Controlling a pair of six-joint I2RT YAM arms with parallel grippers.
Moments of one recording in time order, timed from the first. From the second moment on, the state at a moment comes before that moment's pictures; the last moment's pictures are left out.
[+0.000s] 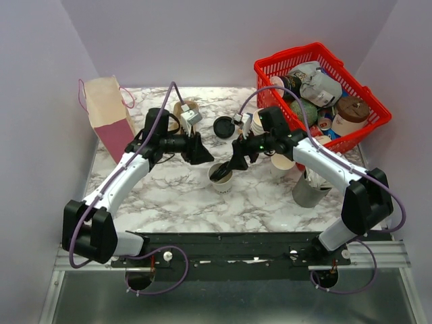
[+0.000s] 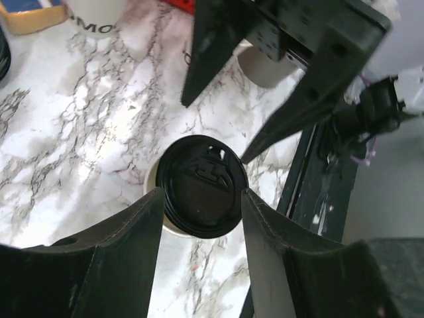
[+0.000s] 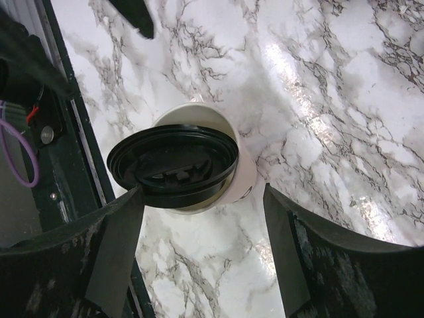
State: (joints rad) left arm -0.32 1.34 1.02 -0.24 0.90 -0.08; right arm 0.55 1.58 1.23 -0.41 -0.69 -0.13
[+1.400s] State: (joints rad) left arm -0.40 1.57 1.13 -0.40 1.18 0.12; right arm 0.55 1.52 1.25 -0.47 -0.70 -0.19
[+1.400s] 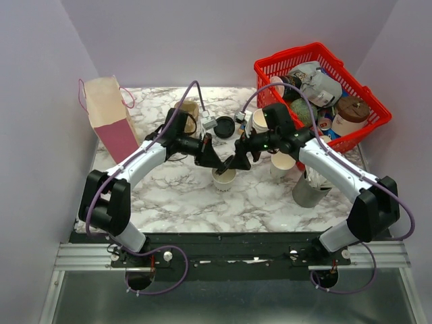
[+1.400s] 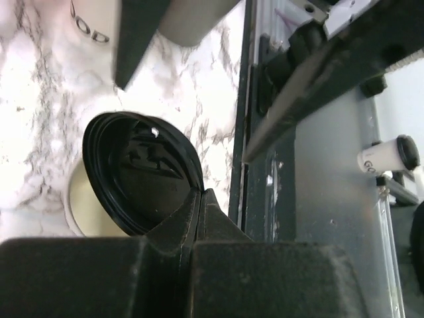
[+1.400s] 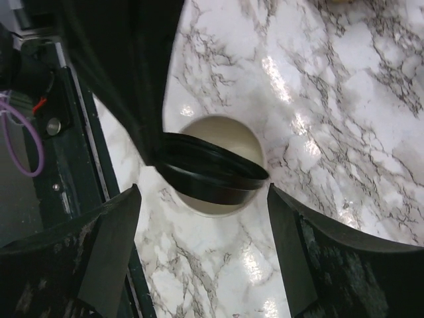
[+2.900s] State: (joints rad) left arm -0.28 1.66 0.72 0.80 1.23 -1.02; right arm 0.55 1.56 1.27 -0.46 -0.75 -0.21
